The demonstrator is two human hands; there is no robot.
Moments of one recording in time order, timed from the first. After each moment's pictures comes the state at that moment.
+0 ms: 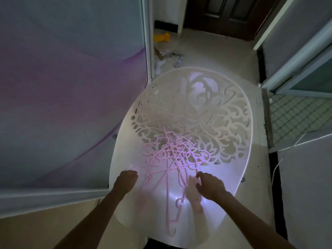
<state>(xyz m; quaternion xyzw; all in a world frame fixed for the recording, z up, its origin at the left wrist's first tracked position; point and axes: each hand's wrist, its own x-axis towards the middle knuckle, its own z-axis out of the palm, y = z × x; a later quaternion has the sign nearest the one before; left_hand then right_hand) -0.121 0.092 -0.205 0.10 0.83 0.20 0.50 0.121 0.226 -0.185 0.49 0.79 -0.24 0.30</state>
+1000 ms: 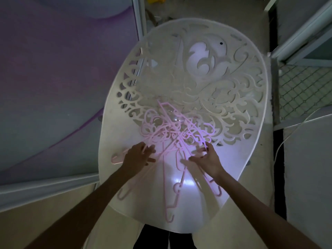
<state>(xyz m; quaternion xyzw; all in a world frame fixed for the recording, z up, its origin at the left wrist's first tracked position) -0.091 0.137 -0.251 0.23 0.78 0.31 0.50 0.123 0.247 -0.251 0.64 0.57 -0.51 -0.03</state>
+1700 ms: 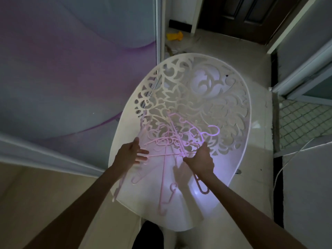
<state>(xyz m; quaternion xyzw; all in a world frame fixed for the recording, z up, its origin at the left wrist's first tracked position) -0.083 0.093 -0.164 0.12 0.76 0.45 0.46 0.101 0.217 -0.170 0.62 0.71 -0.34 0.04</state>
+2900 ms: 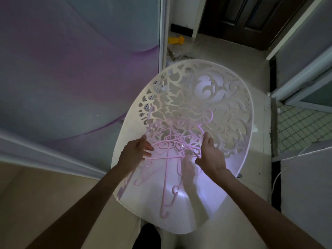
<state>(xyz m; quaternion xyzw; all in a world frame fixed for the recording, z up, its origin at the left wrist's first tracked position) -0.086 0.097 -0.144 0.17 0.76 0.47 0.43 0.103 0.236 -0.150 0.49 0.86 -0.11 0.12</state>
